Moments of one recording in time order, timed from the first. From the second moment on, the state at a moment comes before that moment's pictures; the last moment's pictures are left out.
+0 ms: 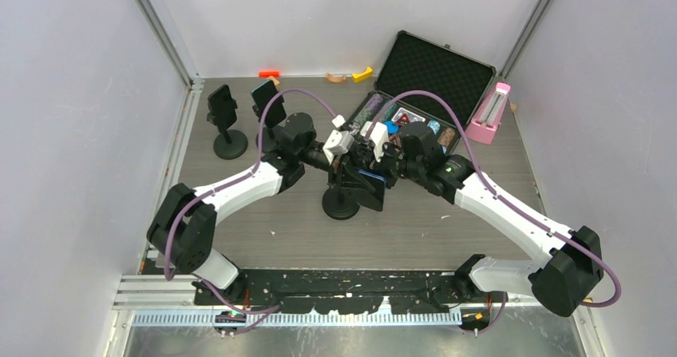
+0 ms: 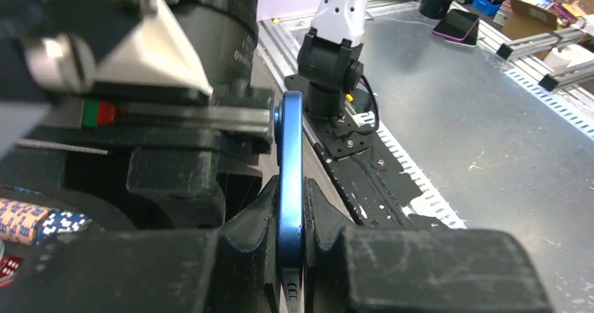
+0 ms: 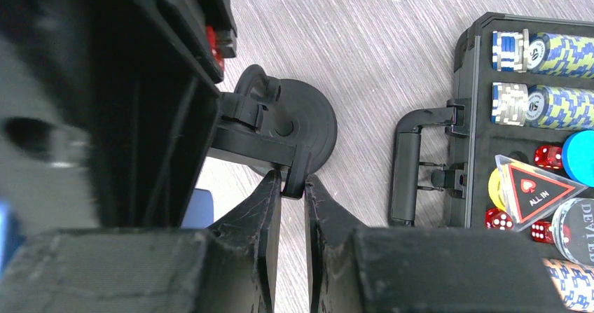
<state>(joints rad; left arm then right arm) -0.67 1.53 0.99 0.57 1.33 -0.06 0.66 1.20 1.00 -0.37 -0.37 -0.22</state>
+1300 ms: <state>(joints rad) -0.66 1.35 0.92 0.17 1.10 0.27 0.66 1.20 0.99 -0.37 -0.36 -0.18</state>
